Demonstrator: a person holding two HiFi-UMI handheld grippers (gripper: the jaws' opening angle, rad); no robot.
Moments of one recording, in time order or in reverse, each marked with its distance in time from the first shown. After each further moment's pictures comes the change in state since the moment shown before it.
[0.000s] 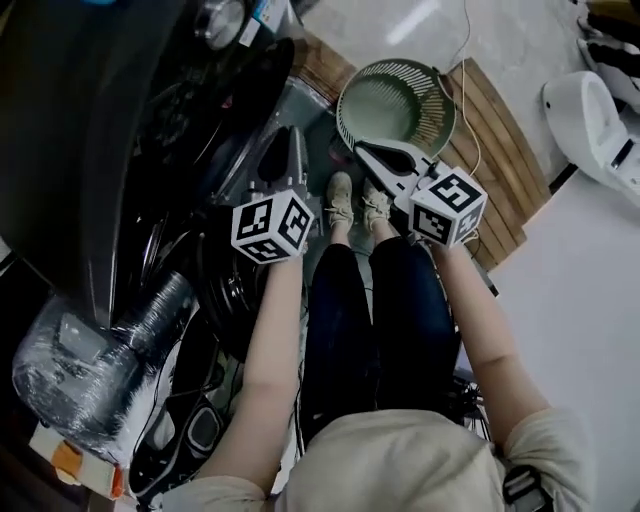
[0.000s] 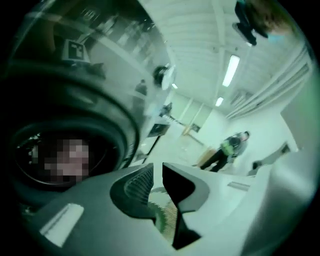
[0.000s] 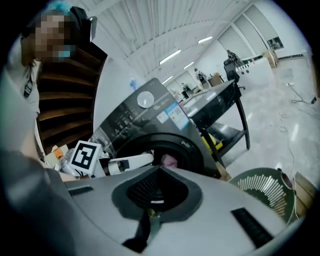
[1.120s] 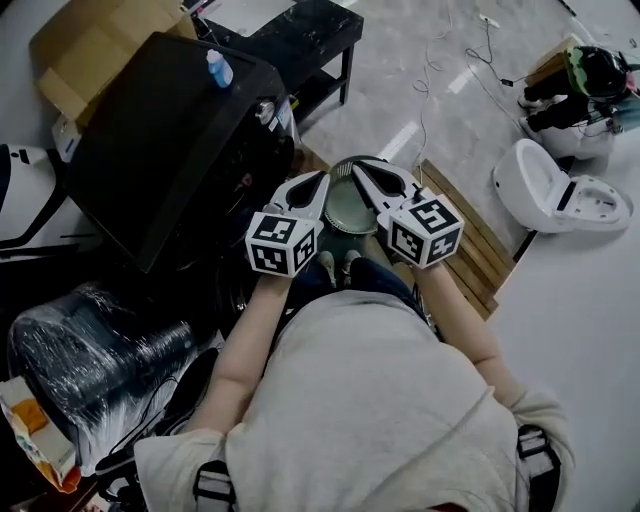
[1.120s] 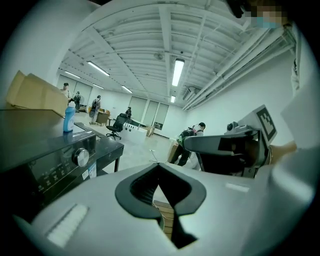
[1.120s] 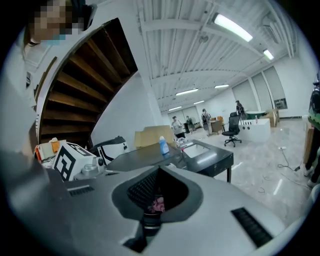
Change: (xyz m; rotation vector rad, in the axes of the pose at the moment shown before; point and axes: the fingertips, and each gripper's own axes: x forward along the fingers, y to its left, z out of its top) left arm -0.151 -0.222 0.138 0.364 -0.028 -0.386; right arm -0.169 0.171 0.188 -0.343 -0.257 -0.176
